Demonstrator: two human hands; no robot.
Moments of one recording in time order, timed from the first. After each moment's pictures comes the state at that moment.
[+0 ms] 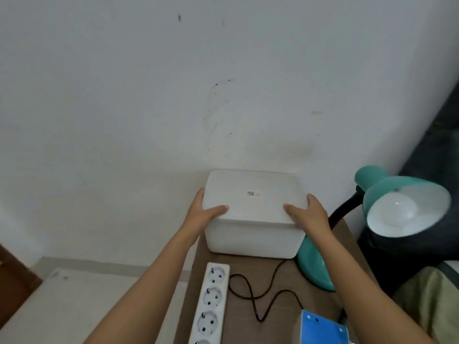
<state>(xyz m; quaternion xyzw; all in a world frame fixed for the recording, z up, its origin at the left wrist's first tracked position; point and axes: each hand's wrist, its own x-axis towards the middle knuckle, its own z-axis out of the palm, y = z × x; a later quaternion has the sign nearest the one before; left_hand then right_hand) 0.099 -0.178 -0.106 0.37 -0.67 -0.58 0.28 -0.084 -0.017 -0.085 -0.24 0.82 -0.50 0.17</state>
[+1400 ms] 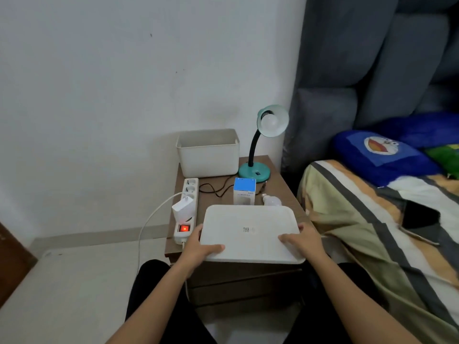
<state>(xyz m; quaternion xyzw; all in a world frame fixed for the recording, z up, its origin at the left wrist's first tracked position) 0.311 0.156 -0.165 0.37 -0.71 -0.59 0.12 0.133 0.345 -0.147 -0.10 0.88 -0.42 0.18</state>
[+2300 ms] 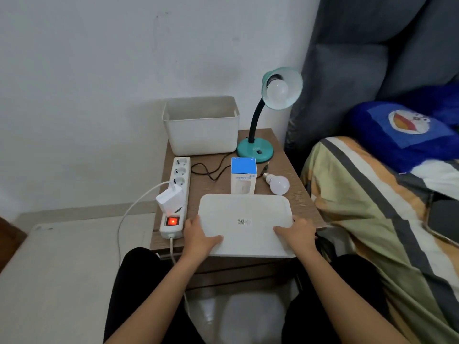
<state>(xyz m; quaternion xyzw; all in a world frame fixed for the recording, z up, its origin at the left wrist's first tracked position) 0.256 0.133 -0.209 0.45 -0.78 -0.42 0.09 0.098 0.298 -0.196 -0.11 0.93 -0.32 0.16</state>
